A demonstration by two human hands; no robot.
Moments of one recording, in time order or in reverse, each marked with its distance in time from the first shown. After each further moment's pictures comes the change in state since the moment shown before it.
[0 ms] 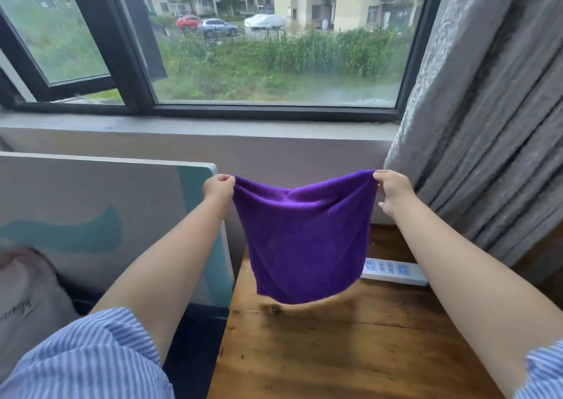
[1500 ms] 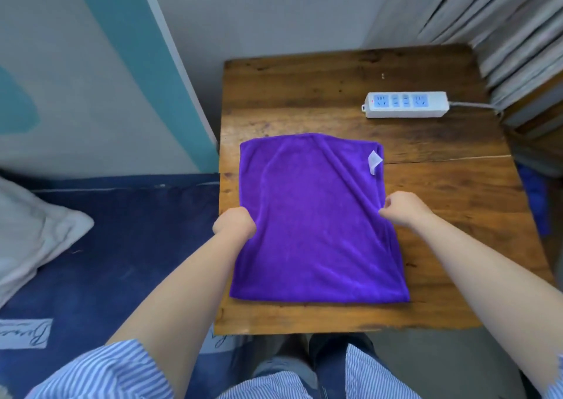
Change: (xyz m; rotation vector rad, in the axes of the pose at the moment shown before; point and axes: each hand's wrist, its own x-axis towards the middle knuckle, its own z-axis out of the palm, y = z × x) left_hand -0.122 -0.280 -0.002 1.379 -0.648 -0.229; right_hand -0.088 0.285 -0.089 -1.494 -0.275 0.418
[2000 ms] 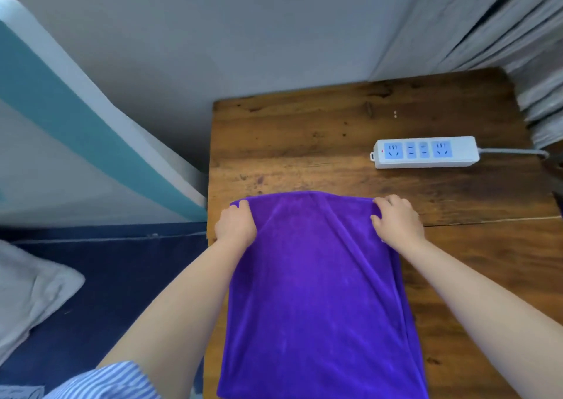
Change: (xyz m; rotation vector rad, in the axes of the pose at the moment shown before) left_hand 0.105 0.072 -0.074 0.029 0.153 0.102; right_hand 0.113 -0.035 -0.040 -0.020 0.262 -0.193
